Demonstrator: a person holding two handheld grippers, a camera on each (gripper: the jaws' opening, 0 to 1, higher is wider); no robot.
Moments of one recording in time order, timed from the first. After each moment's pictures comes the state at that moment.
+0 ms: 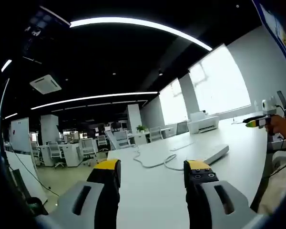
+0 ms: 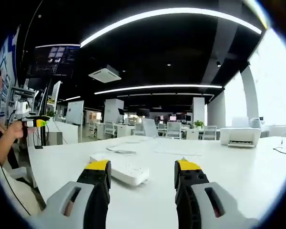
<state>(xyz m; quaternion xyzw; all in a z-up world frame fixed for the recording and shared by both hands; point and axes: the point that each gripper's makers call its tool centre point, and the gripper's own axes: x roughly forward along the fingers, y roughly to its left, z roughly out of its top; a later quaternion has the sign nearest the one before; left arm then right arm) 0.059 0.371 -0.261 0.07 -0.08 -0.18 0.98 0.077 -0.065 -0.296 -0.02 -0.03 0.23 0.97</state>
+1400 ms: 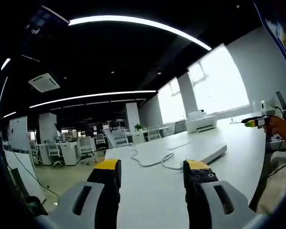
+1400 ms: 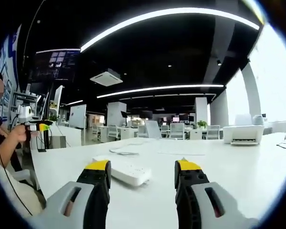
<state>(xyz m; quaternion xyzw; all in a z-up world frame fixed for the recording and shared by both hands) 0.060 0.364 -0.265 0.07 -0.07 -0.19 0.98 0.078 -0.069 -0.298 0.00 -0.04 0.24 0.97</state>
